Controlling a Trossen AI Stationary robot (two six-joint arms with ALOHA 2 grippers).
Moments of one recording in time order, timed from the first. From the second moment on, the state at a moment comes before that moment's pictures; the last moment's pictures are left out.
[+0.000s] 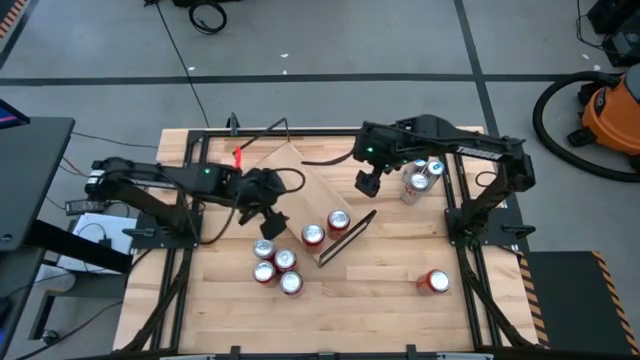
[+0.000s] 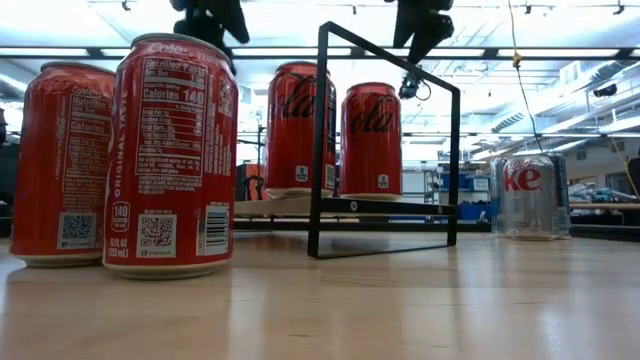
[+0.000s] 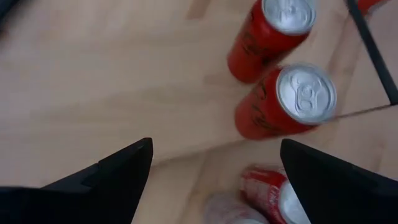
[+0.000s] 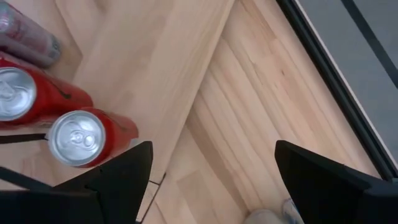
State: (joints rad) left arm -0.09 1.34 1.29 -0.92 -0.20 -0.53; right arm -0.13 1.58 1.79 -1.32 0.19 0.33
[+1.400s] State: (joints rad) left arm -0.09 1.65 1.27 -0.81 -0.04 -0.74; right arm -0.09 1.59 1.79 -1.32 0.19 0.34
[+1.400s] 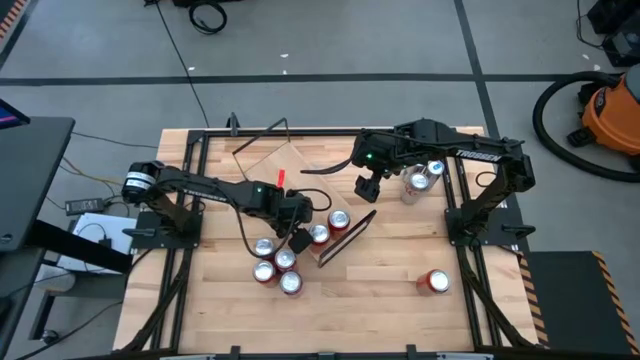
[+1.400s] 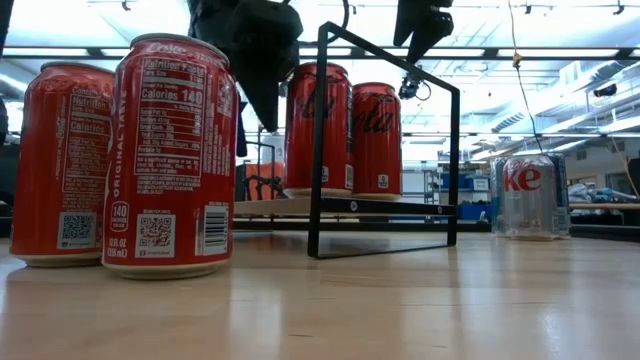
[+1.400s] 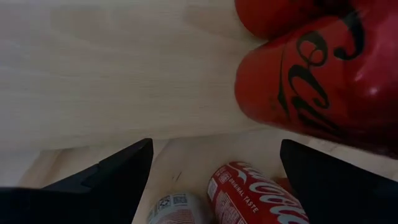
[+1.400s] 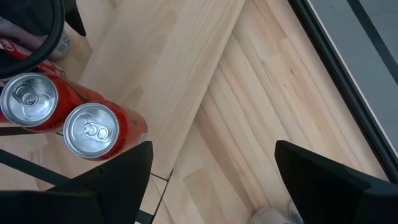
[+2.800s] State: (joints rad) left arm -0.28 1.58 1.31 -0.88 0.03 -0.12; right arm -0.03 1.59 1.78 -1.28 0.21 0.39
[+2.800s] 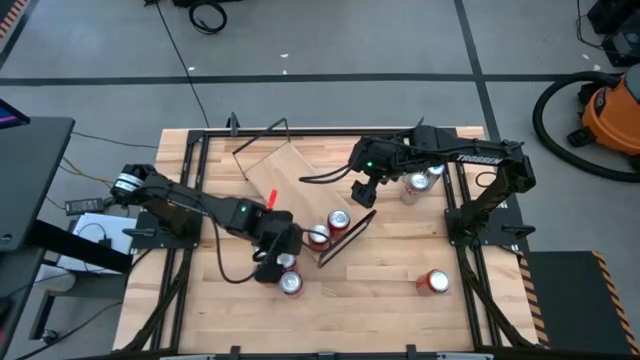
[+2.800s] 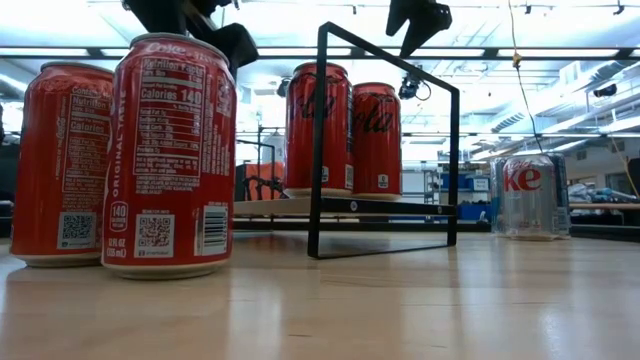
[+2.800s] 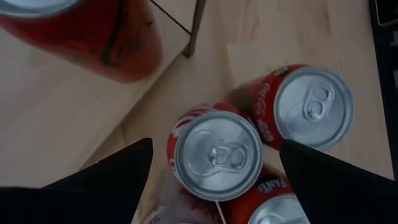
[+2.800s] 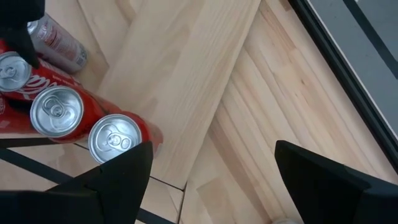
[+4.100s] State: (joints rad) left arm -0.29 1.71 1.31 -0.90 -0.01 -0.11; right arm -0.02 1.59 1.78 -1.28 0.22 0.39
